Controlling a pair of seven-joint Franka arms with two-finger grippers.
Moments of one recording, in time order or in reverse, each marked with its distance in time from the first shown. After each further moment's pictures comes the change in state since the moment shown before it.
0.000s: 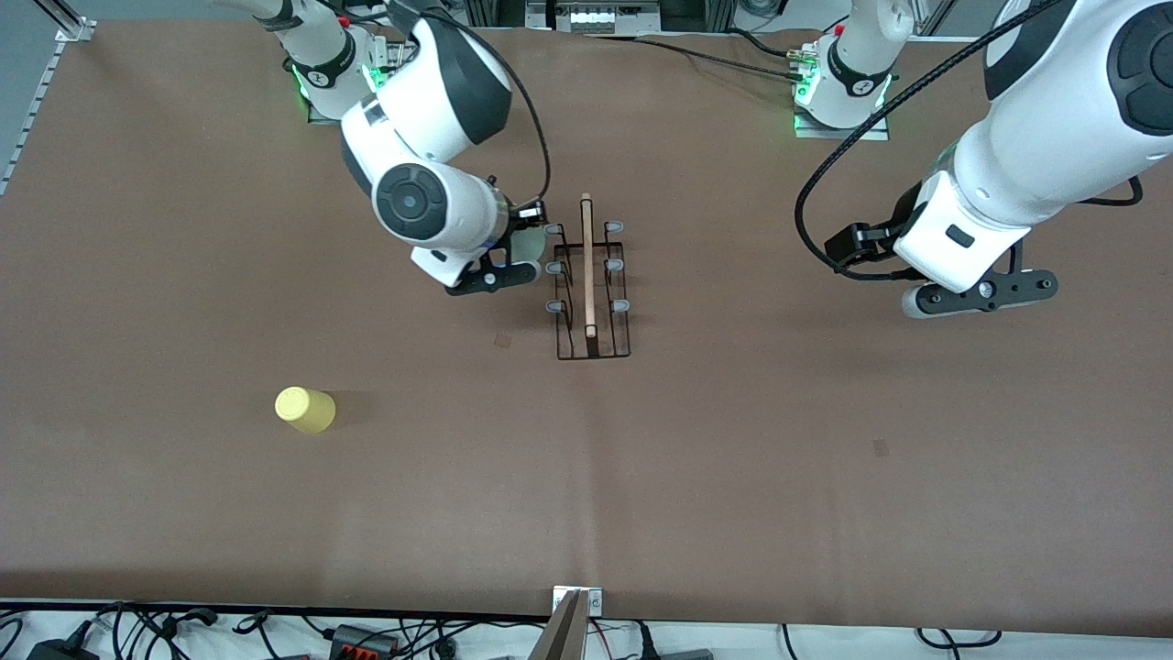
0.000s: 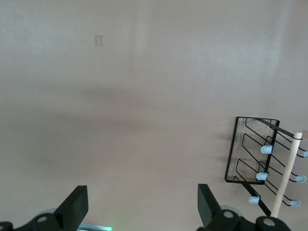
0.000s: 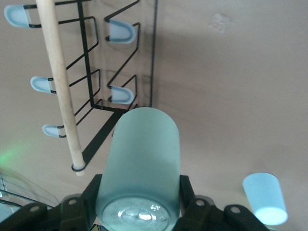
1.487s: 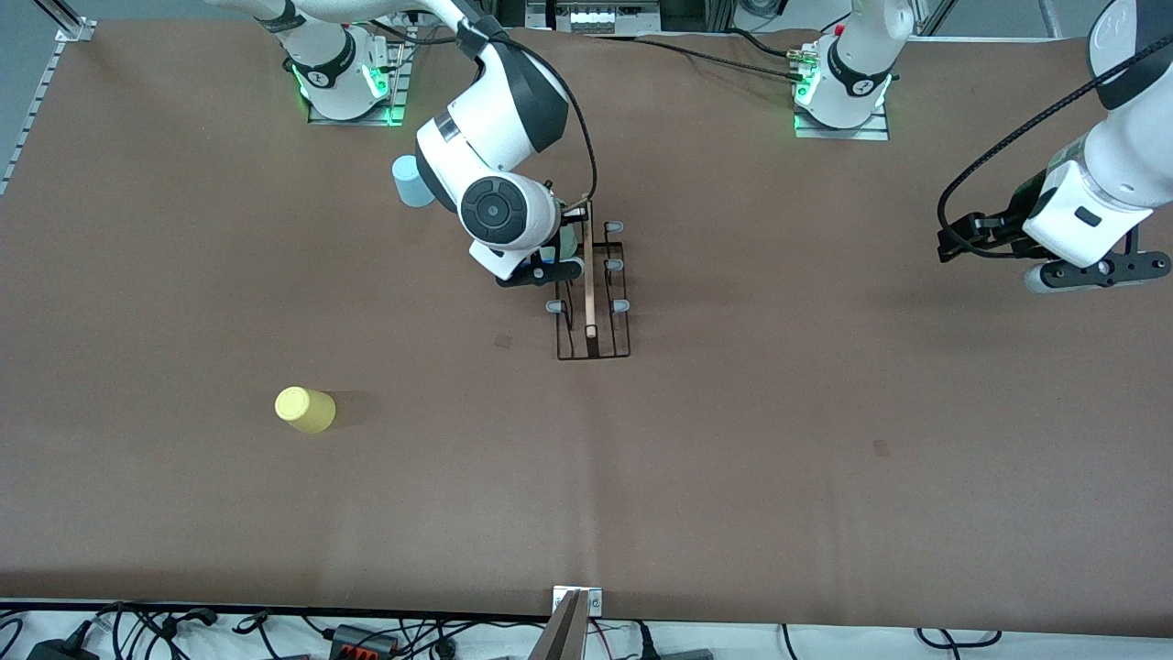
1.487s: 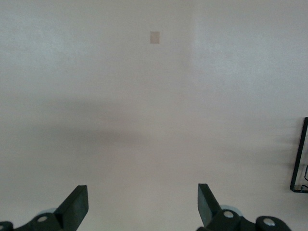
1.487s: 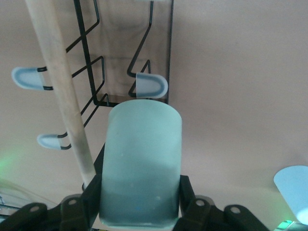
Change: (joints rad) left arm 0.198 -0.339 0.088 -0.595 -0.016 0.307 0.301; right arm 0.082 0.066 -0.002 0.017 0.009 0.017 0.134
